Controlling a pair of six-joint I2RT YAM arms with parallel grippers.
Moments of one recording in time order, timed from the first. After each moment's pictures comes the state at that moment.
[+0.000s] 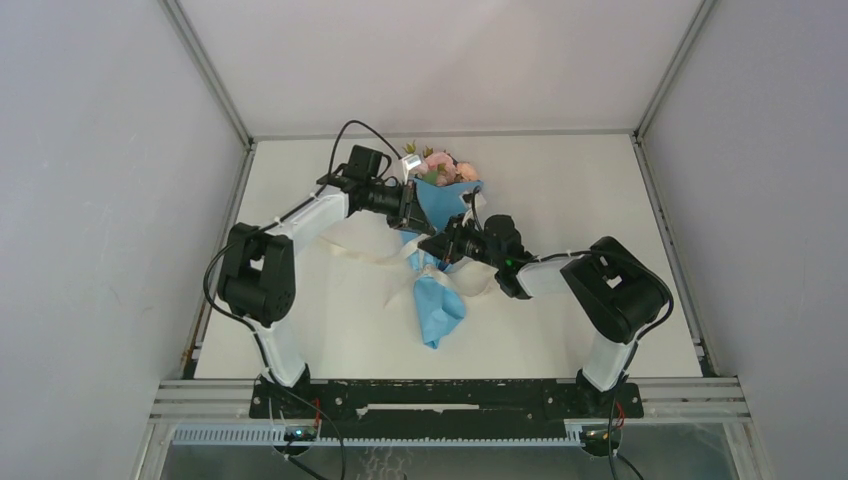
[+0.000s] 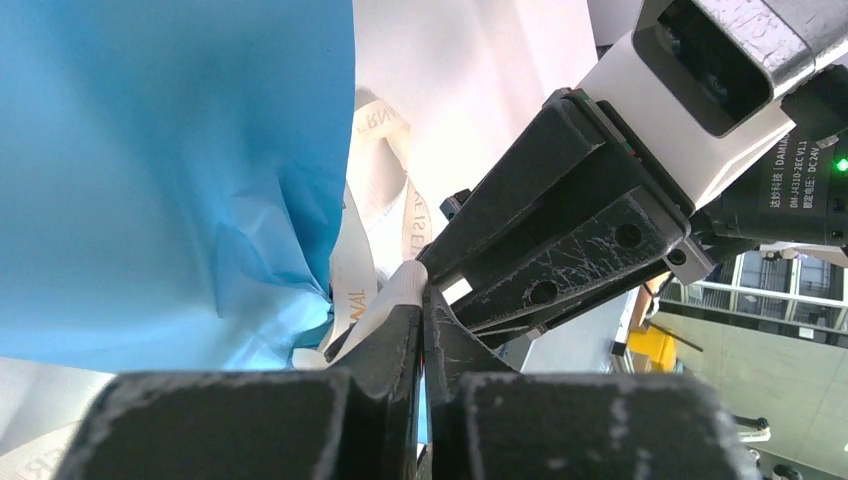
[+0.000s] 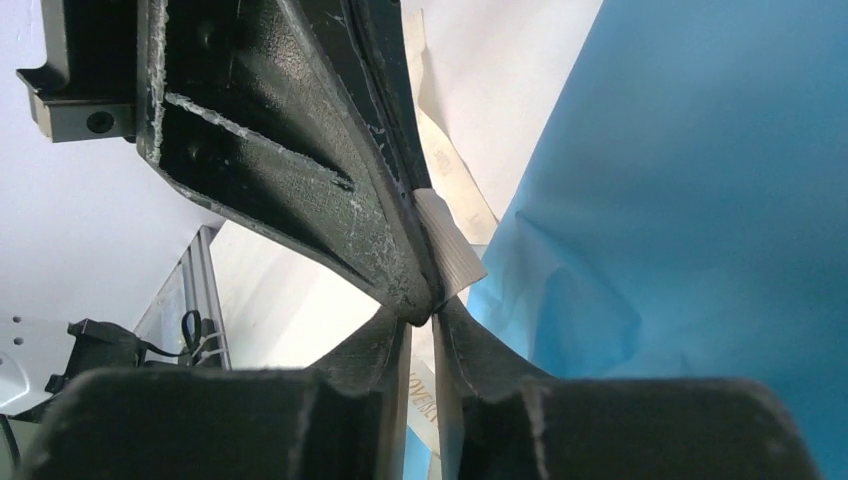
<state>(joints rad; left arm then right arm) -0.39 1.84 1.39 -0.45 0.92 -0.29 0.63 1.77 0.71 0.89 -0.40 0.65</state>
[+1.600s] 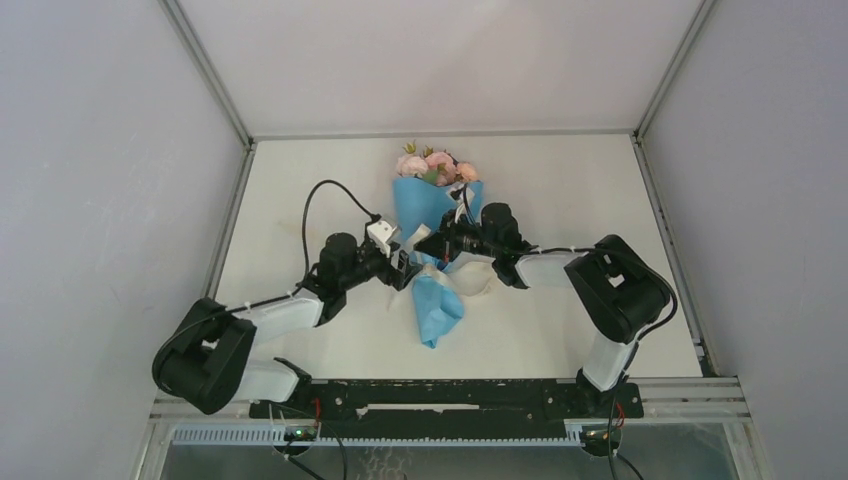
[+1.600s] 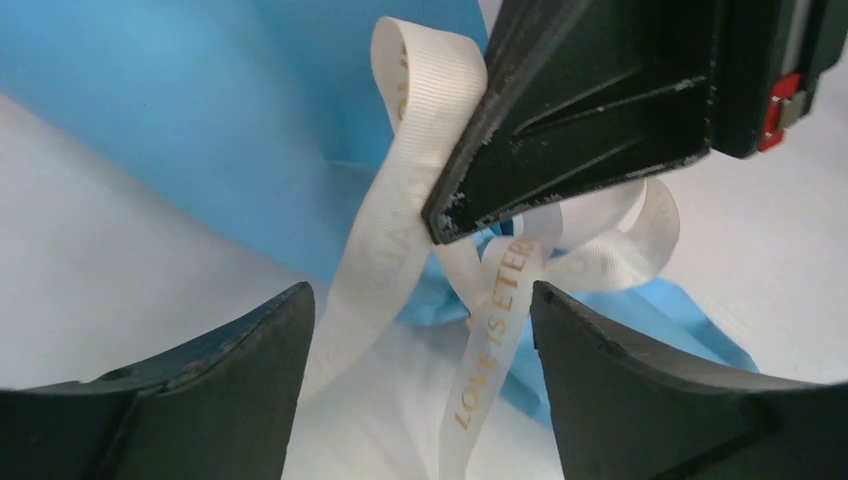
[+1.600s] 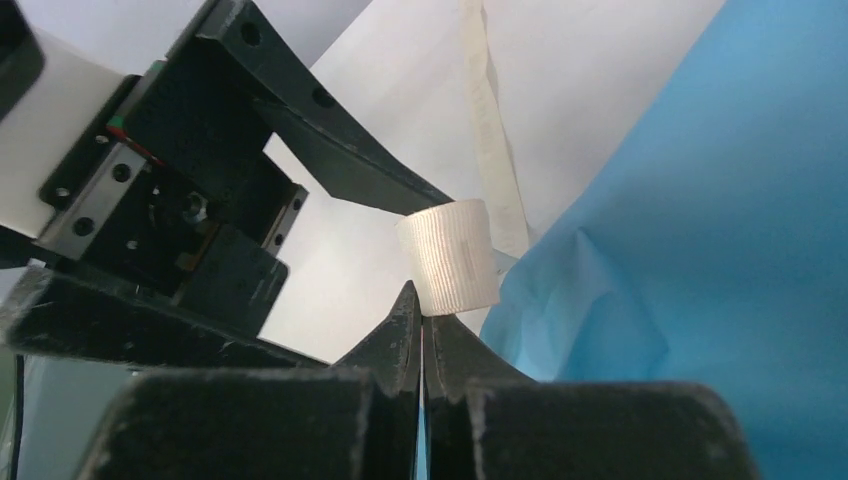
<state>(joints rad) -0.52 1.29 0.47 0.47 0.34 0.04 0.61 1.77 0.80 0.78 -0.60 0.51</state>
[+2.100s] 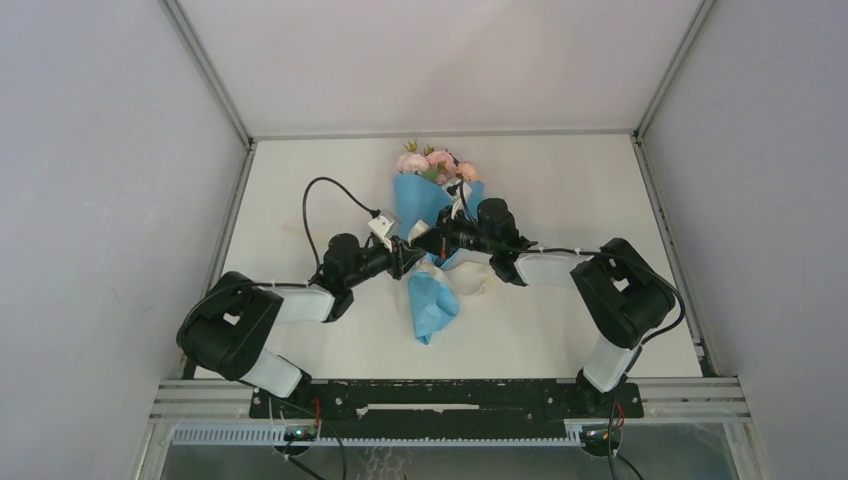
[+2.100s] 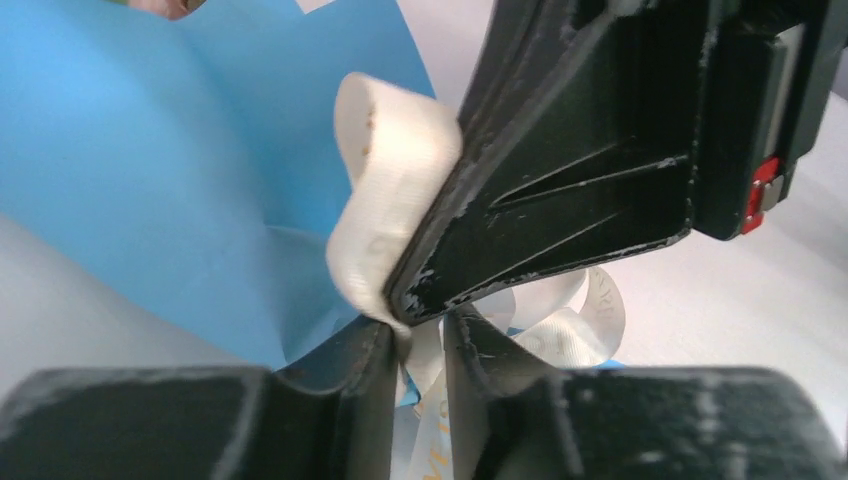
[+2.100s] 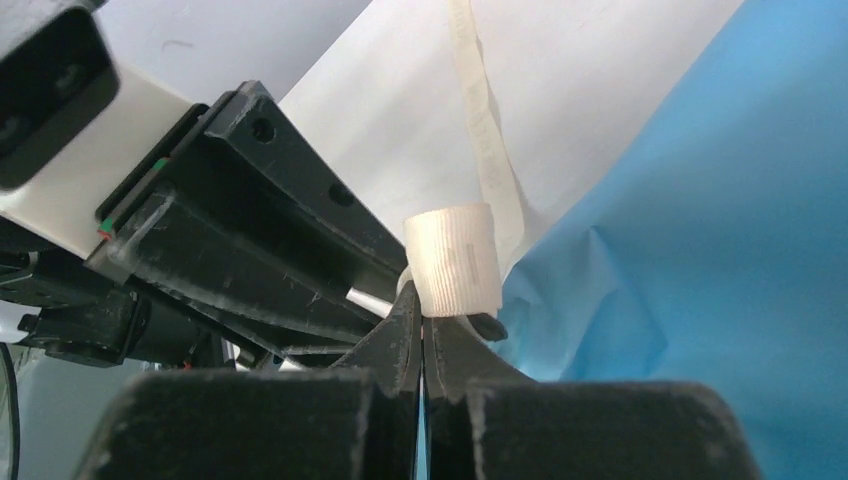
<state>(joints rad) -0.52 1.50 0.44 0.91 0.43 -0.15 0.63 1.73 0.85 0.66 -0.55 0.49</state>
